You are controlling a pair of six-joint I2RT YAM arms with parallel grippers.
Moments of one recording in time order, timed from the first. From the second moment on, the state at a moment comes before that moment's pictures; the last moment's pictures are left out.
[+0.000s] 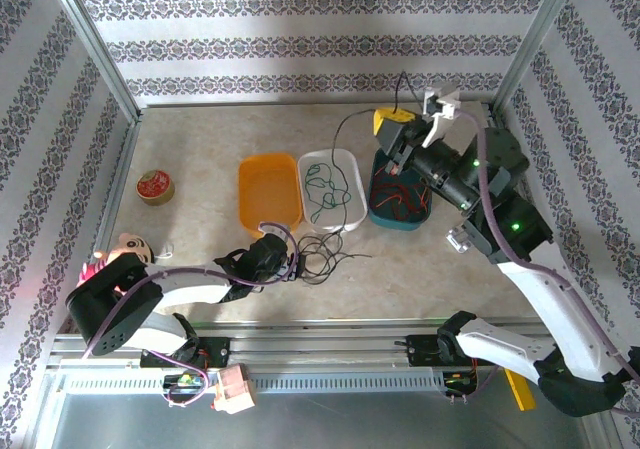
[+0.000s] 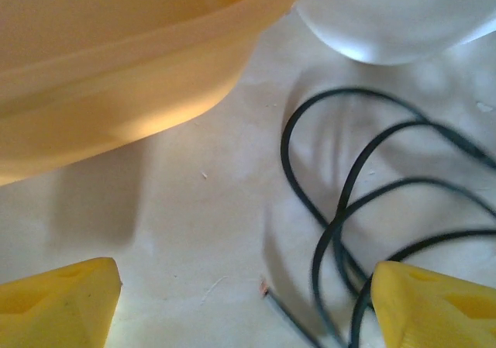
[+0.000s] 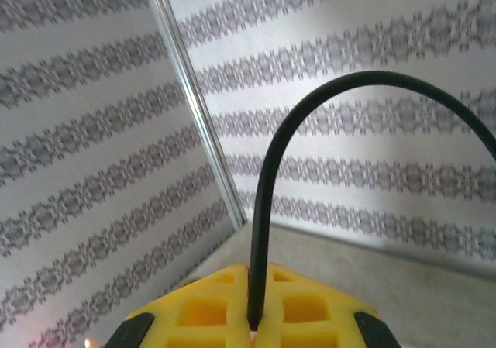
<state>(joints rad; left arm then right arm) -0.82 1.40 0.44 0.13 -0.23 -0.53 0.59 1.01 1.39 -0.28 -0.13 0.31</state>
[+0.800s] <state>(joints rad) -0.83 0.88 0.31 0.05 -0.61 -0.71 0.59 1.35 1.52 -0.17 -0.22 0.33</state>
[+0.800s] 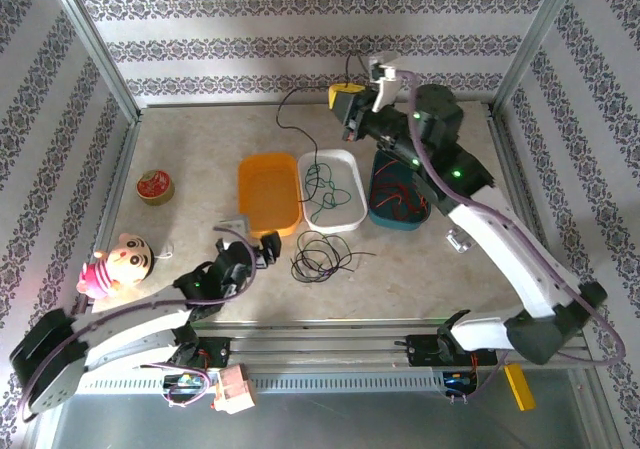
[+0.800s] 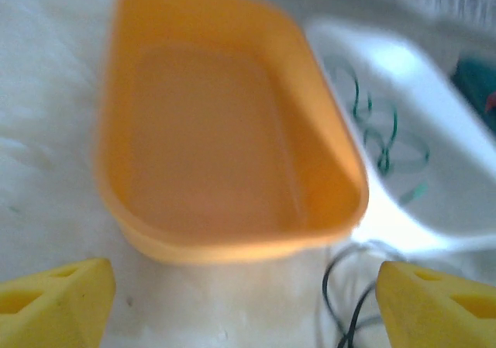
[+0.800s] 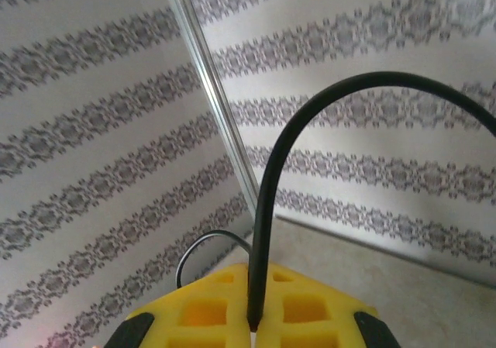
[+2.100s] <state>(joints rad) -0.83 0.75 0.33 -0.40 -0.91 -0.94 0.73 2.08 1.80 -0.61 -0.29 0.26</state>
